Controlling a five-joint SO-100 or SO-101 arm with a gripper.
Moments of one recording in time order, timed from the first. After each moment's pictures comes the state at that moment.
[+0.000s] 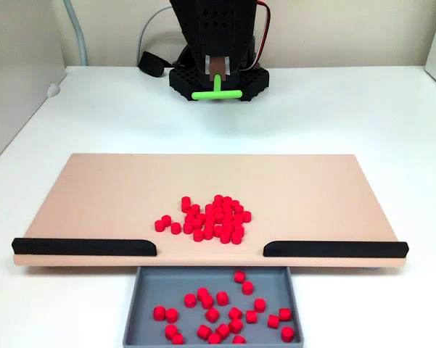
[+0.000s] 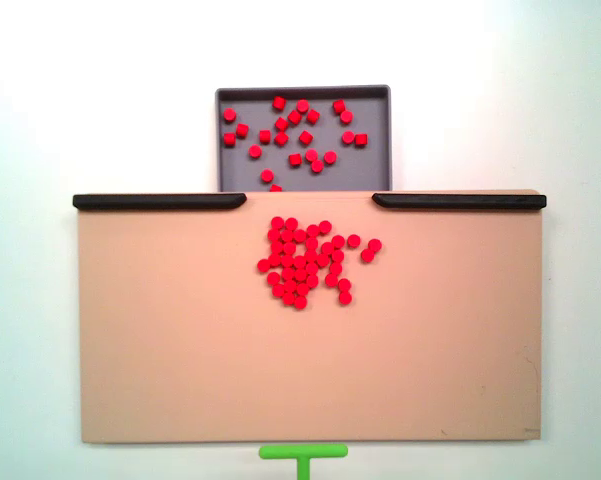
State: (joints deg) arm 1.8 118.1 114.5 91.7 -89.0
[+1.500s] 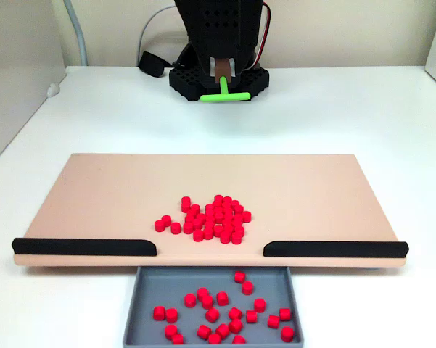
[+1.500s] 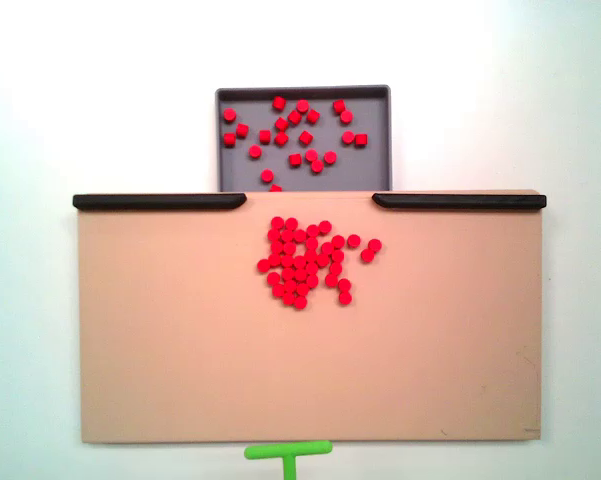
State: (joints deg) arm 0.4 116.8 114.5 91.4 -91.0
